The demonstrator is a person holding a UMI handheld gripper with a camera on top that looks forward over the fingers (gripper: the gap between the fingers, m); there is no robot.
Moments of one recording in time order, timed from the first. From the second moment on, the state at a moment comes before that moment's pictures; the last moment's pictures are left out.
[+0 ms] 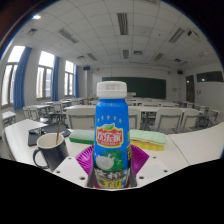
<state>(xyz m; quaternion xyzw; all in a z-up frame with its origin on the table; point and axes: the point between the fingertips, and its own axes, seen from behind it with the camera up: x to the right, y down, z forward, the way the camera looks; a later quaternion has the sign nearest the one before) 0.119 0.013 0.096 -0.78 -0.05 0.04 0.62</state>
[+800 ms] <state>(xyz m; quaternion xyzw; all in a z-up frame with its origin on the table) 0.109 -0.152 0.077 -0.78 0.04 0.09 0.62</state>
